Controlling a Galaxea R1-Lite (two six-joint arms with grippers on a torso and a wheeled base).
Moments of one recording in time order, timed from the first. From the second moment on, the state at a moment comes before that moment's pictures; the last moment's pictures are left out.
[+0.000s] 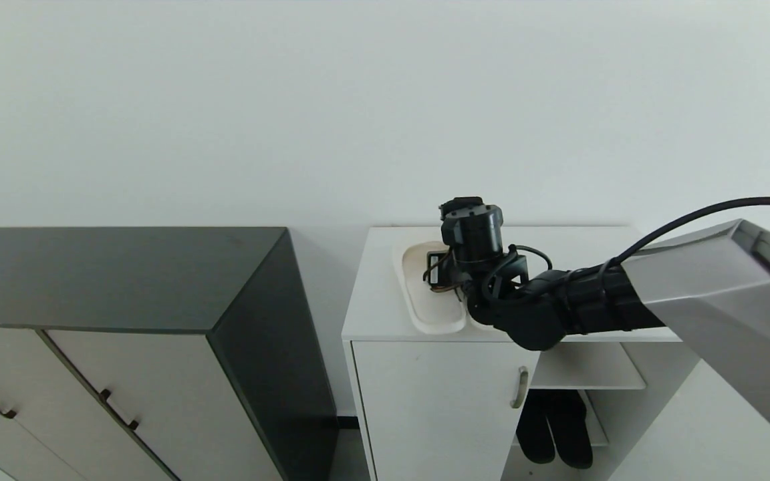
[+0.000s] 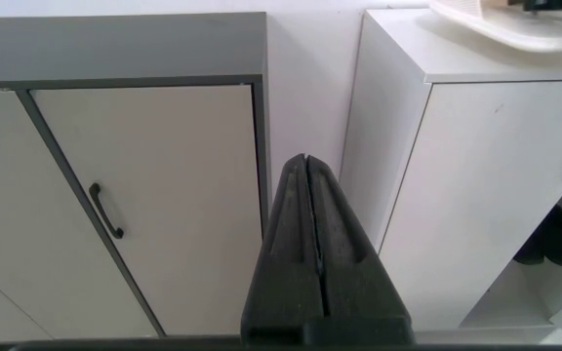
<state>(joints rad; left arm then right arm) 0.00 0.00 0.00 0.00 0.00 0.01 0.72 2.23 -1.56 -0.43 -0.57 0.20</state>
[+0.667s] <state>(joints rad) 0.00 0.00 0.00 0.00 0.00 0.01 0.80 1.83 -0.85 -0.74 -0.45 0.13</state>
